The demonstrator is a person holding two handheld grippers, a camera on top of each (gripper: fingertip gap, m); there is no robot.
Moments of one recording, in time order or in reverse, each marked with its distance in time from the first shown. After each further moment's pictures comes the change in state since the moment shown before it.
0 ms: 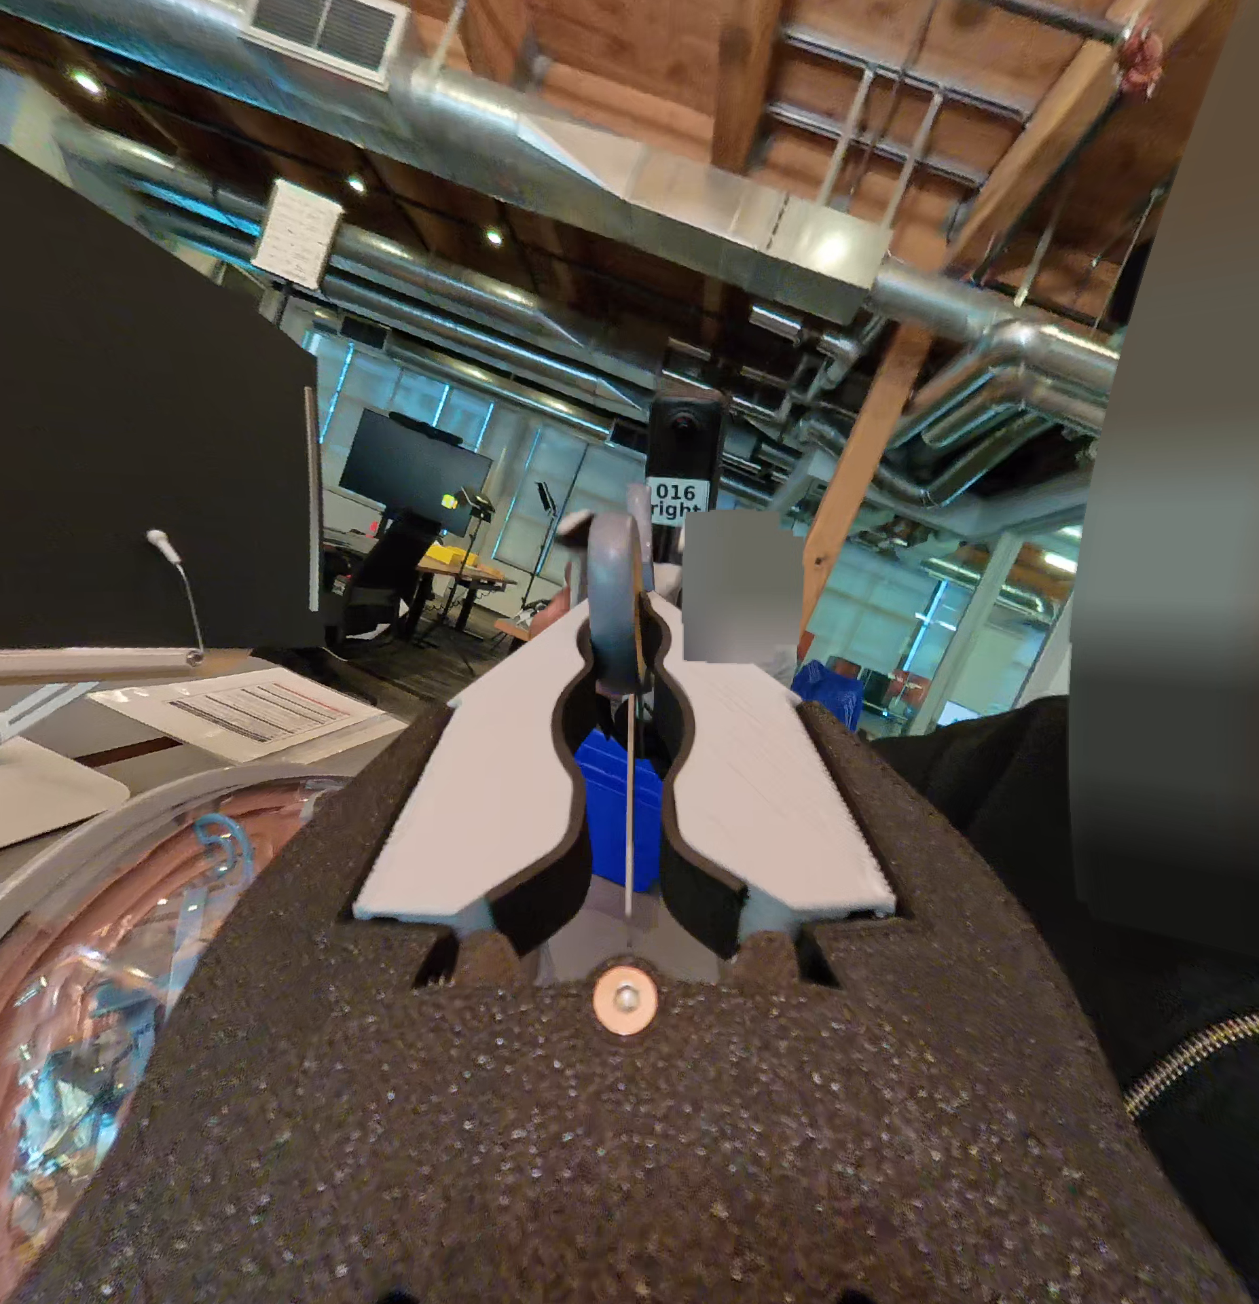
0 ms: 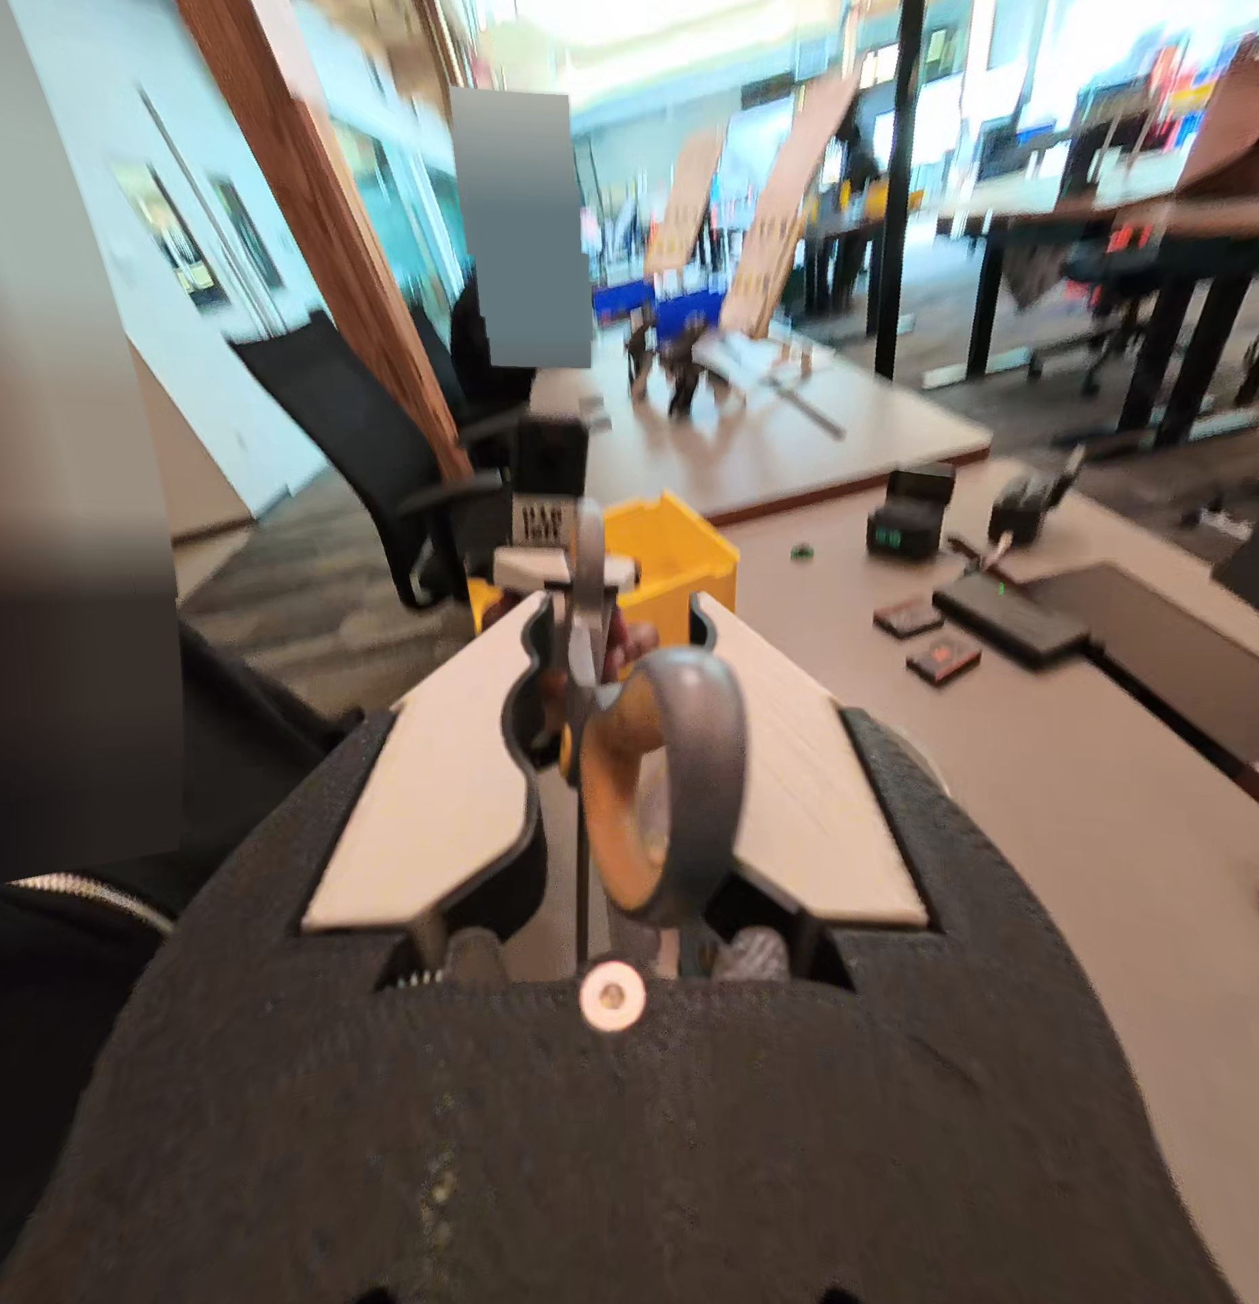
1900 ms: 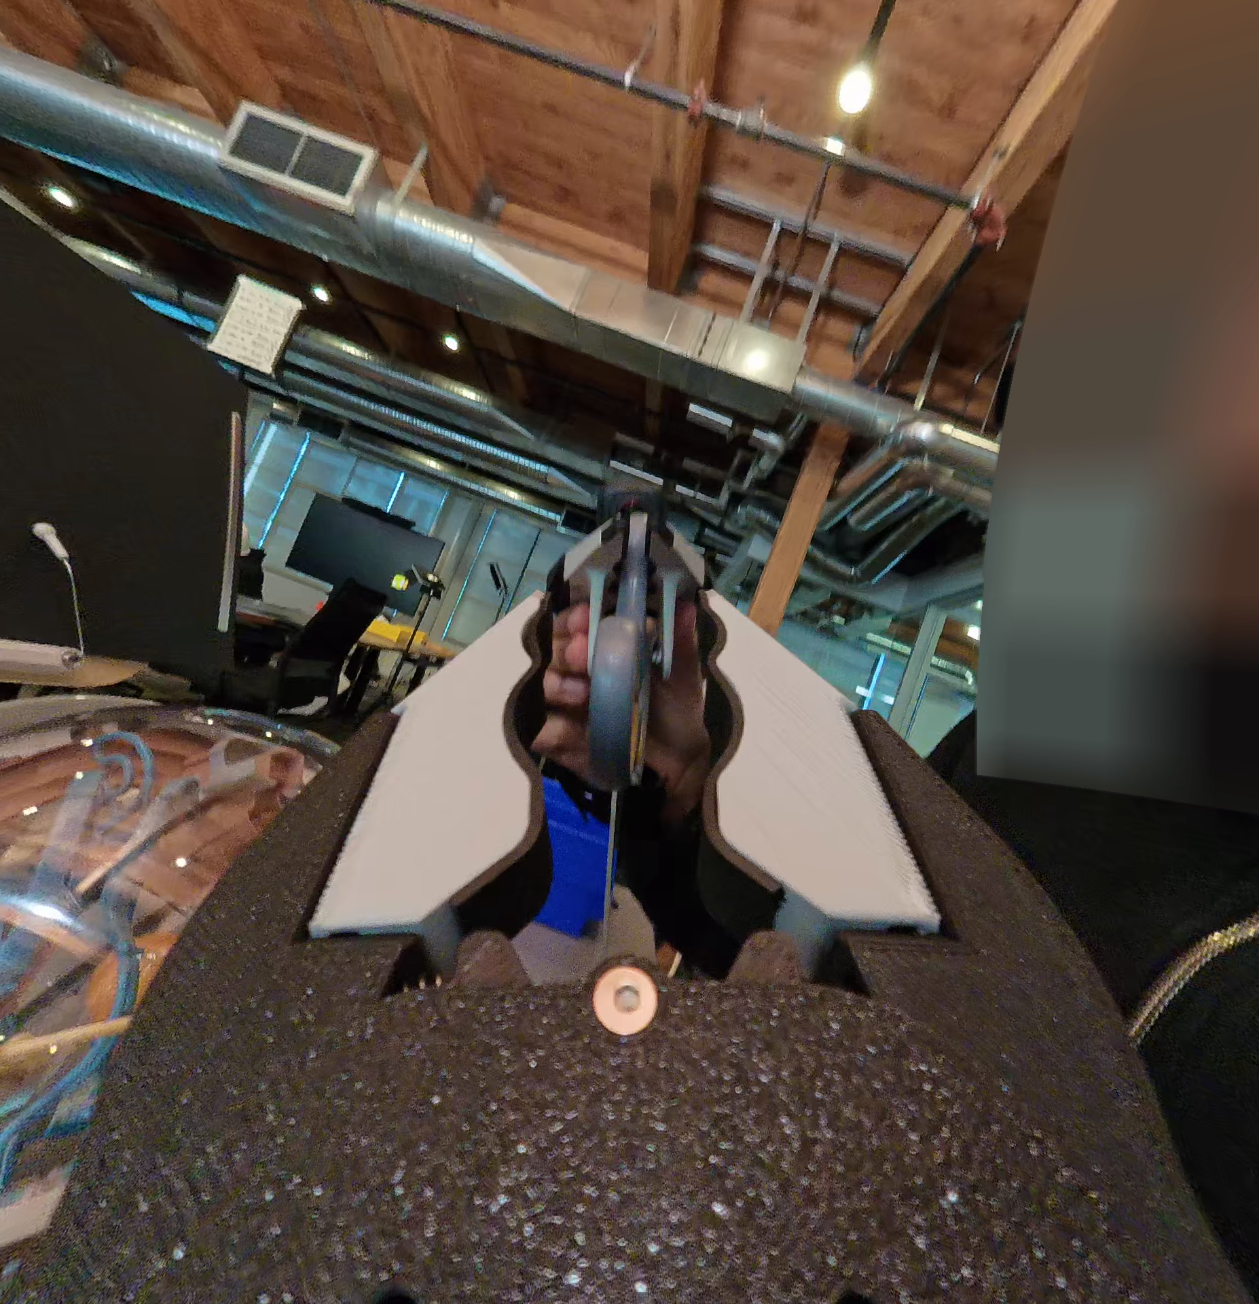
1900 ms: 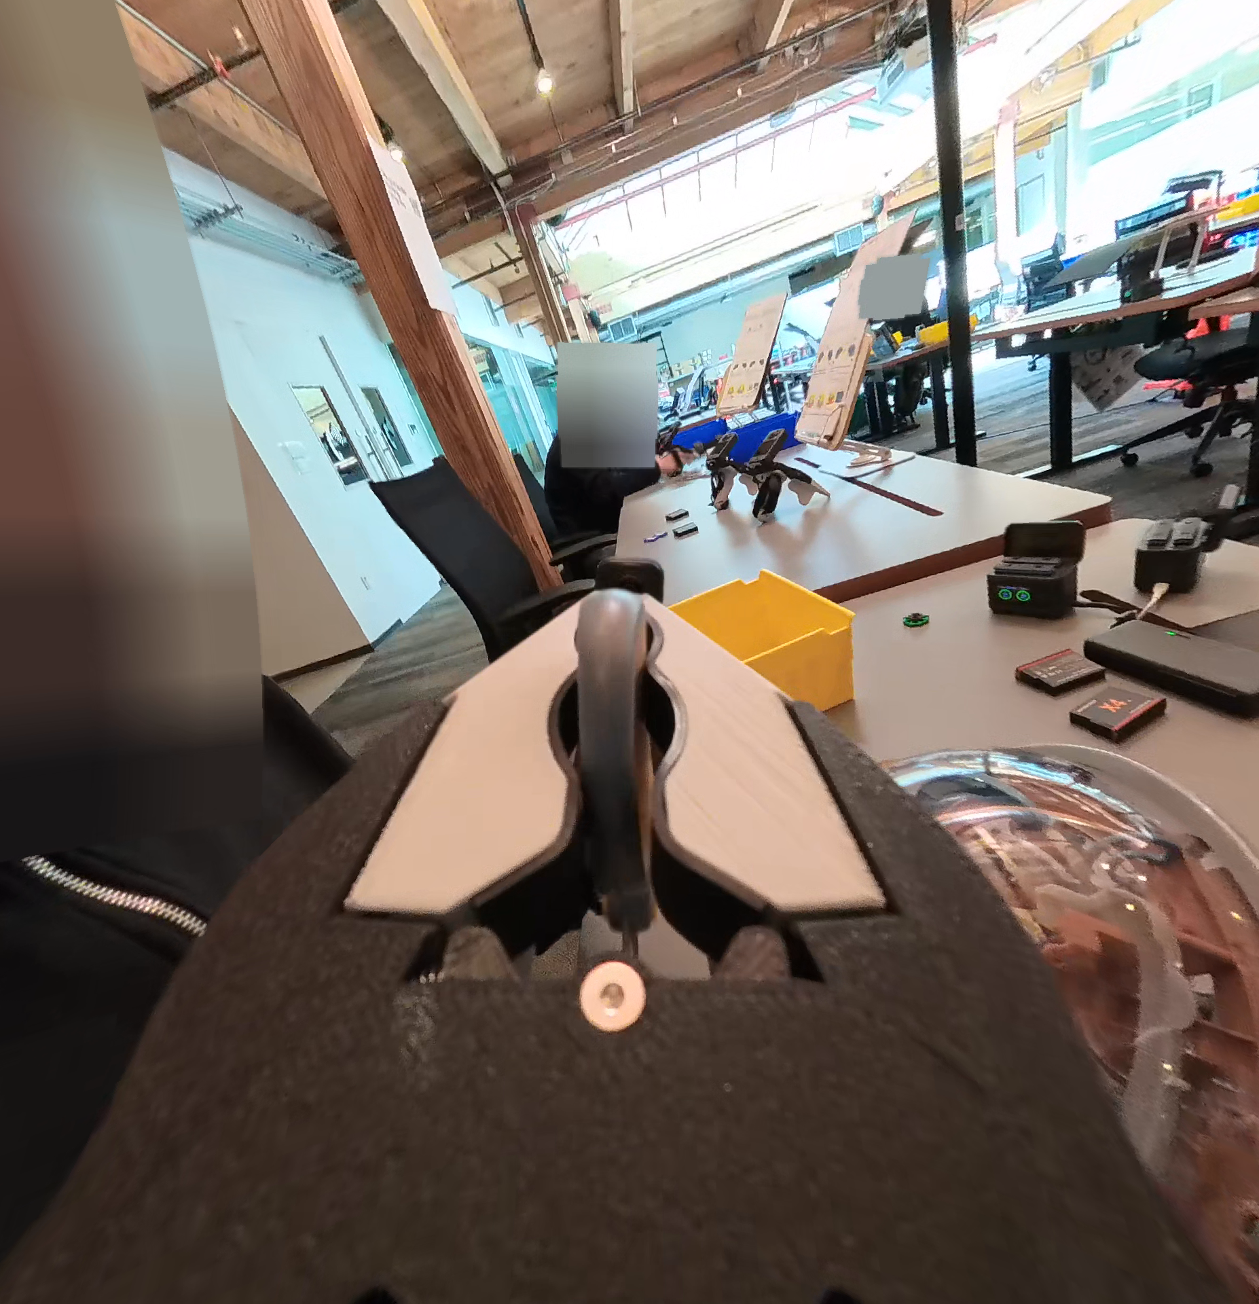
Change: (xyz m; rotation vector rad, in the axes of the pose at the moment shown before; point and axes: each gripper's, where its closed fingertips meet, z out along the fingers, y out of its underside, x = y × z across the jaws) left arm 0.038 0.032 -0.022 0.153 0.079 -0.034; right arm -0.052 0.019 -0.002 0.211 -0.105 0.107
